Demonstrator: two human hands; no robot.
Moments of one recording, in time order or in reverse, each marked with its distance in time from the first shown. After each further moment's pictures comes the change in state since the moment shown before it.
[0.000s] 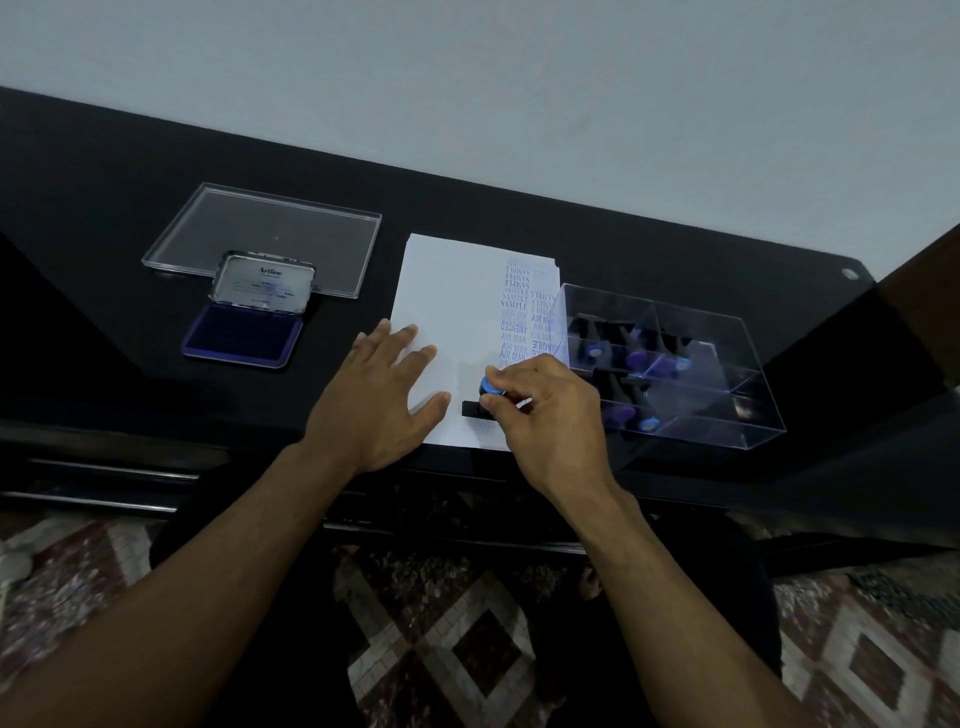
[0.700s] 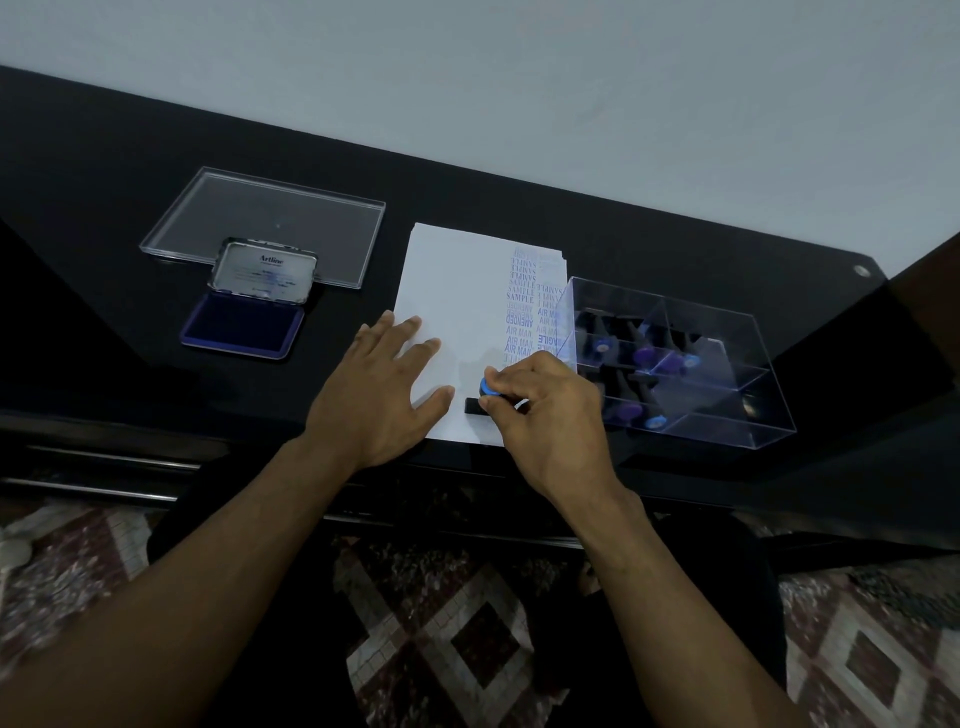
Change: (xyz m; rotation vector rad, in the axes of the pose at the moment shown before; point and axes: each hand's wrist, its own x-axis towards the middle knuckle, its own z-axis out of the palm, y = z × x) left_hand 0.000 -0.002 0.002 -0.014 0.013 0.007; right_hand 0.000 0.002 0.005 -0.082 -0.015 -0.088
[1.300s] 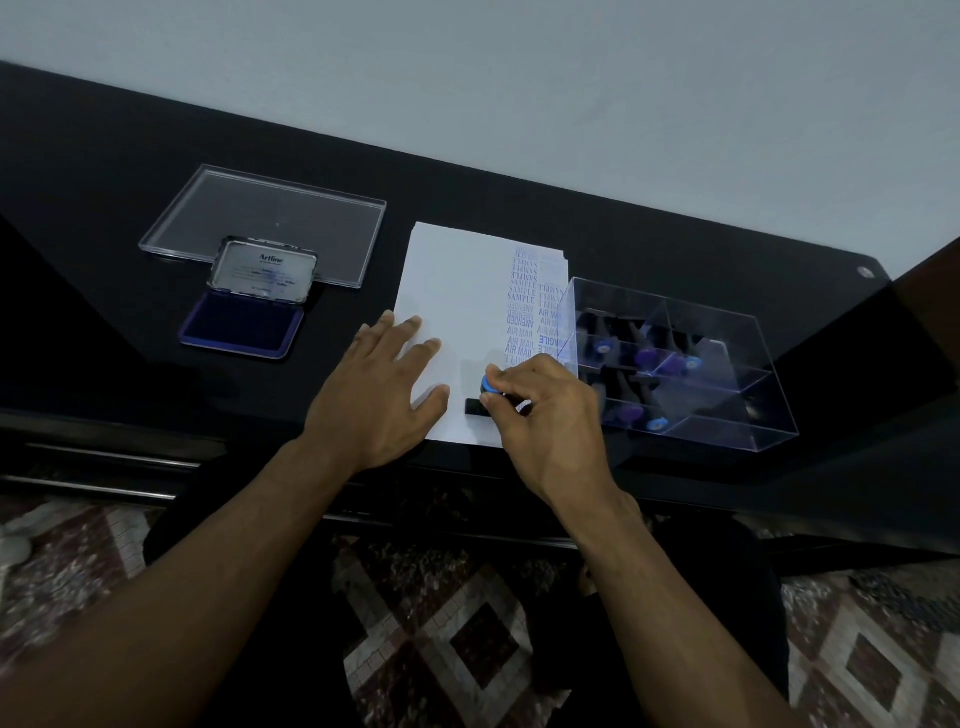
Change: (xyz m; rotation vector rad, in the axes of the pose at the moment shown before) left_hand 0.000 -0.001 0.001 0.035 -0.004 0.011; right_hand 0.000 0.004 0.005 0.016 0.026 -0.009
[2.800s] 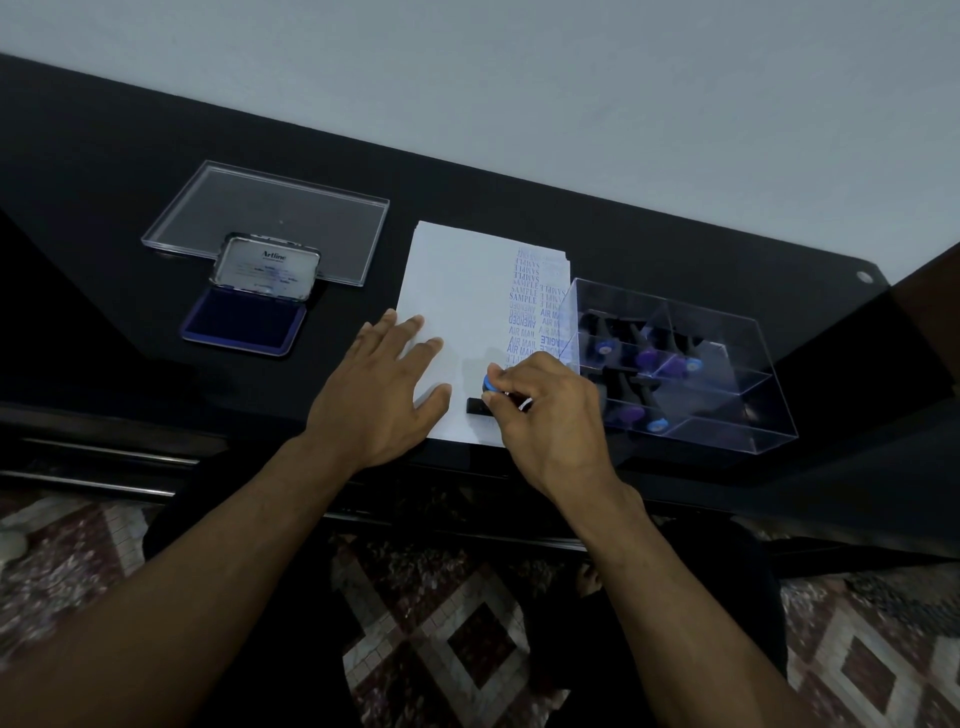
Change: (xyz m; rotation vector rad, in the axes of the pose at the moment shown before) left_hand -0.001 0.000 0.000 -0.007 0.000 0.009; right_hand 0.004 0.000 -0.001 -0.063 -0.033 -0.029
